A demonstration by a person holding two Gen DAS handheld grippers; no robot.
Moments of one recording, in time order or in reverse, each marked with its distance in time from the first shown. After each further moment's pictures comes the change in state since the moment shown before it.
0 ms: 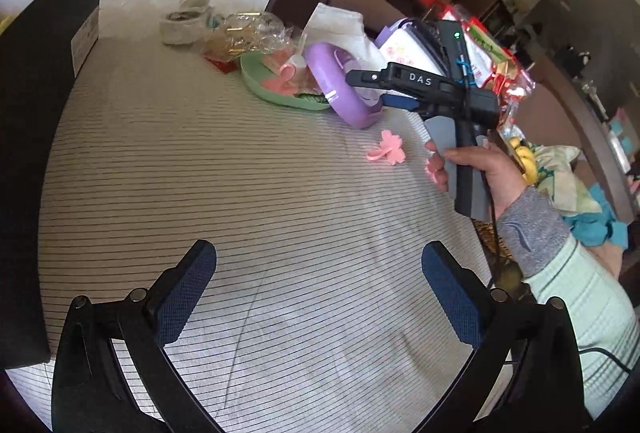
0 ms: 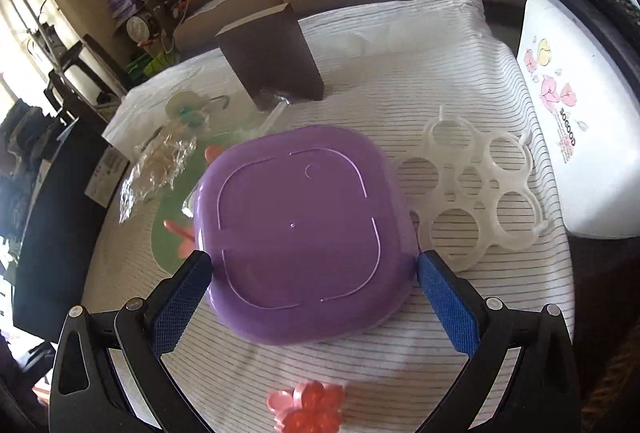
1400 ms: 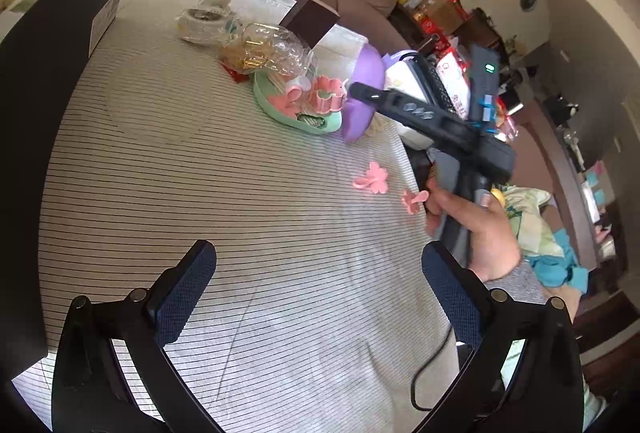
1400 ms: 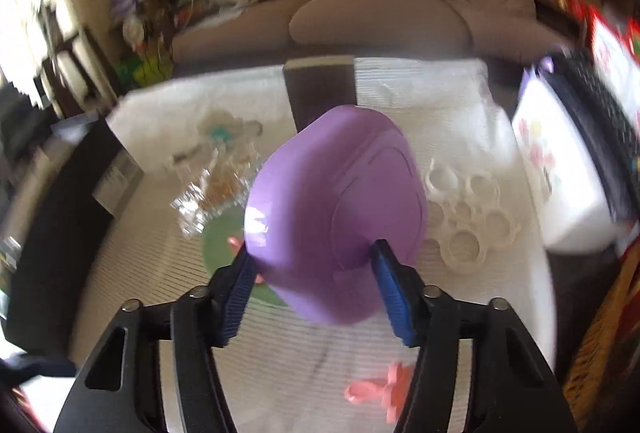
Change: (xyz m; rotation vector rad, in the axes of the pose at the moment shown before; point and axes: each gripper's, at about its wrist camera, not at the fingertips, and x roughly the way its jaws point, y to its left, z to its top) left arm -0.017 0.028 0.014 -0.175 -0.014 -0.112; right arm -0.040 0.074 -0.003 -0.027 -0.114 -0.113
